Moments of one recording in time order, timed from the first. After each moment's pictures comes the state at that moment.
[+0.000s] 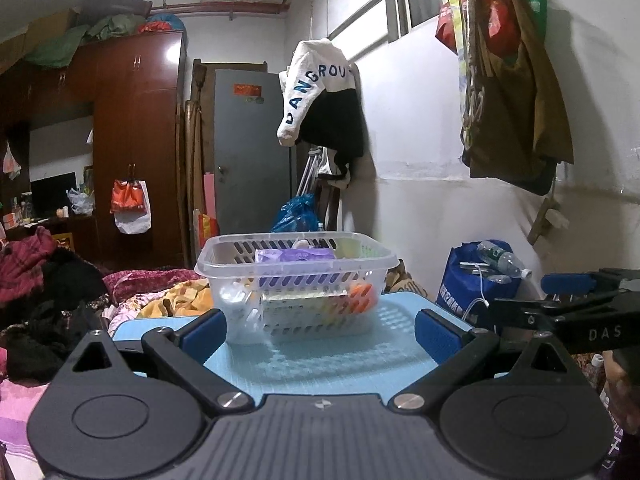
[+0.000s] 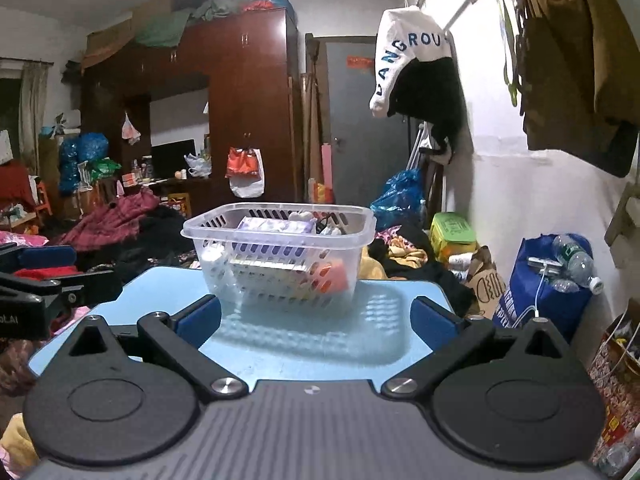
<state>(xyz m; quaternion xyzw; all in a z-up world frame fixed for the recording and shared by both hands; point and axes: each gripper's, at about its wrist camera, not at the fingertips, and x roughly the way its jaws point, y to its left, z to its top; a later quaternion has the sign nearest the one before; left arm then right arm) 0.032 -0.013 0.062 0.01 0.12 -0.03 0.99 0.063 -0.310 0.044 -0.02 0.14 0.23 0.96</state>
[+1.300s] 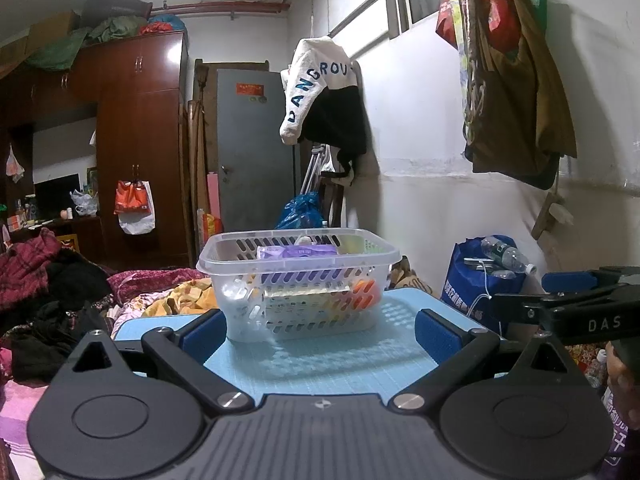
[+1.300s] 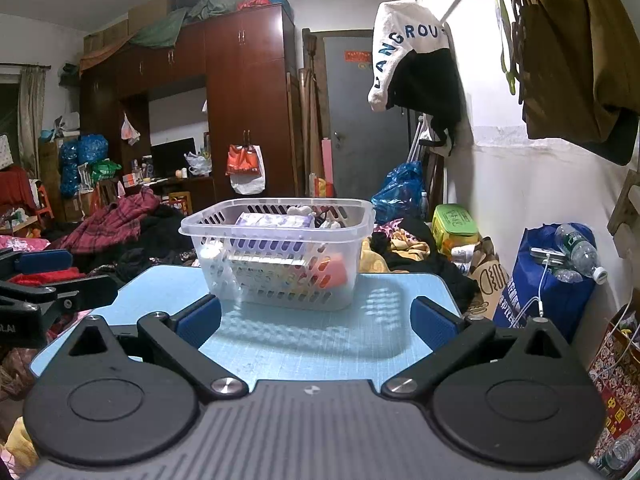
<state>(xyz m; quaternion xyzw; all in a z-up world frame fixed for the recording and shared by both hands) 0.033 -0.021 0.060 0.02 0.13 -0.02 0.99 0.067 -0.314 0.042 0.00 0.15 0.23 0.96</state>
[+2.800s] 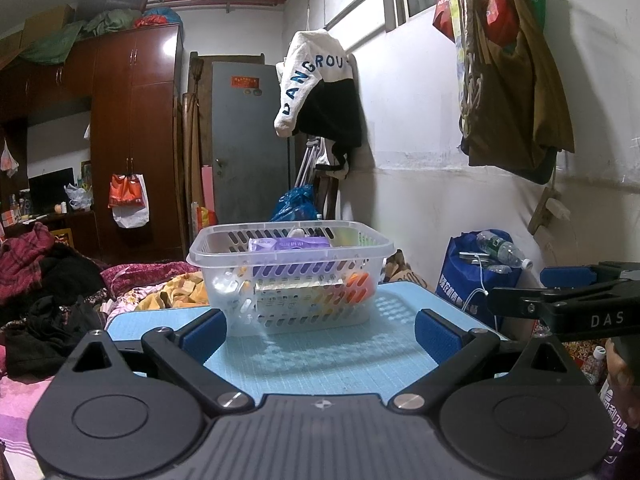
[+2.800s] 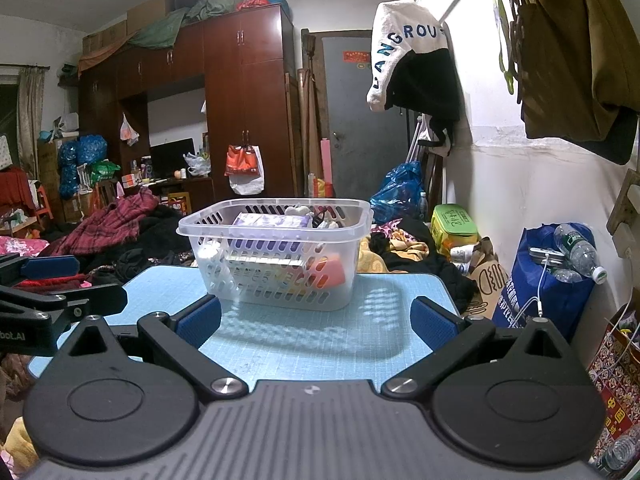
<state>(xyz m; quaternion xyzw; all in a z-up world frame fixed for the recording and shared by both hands) 0.041 -0.030 0.056 0.01 0.14 -0.03 0.99 0.068 -0.314 0.042 0.00 0.15 0.23 0.96</state>
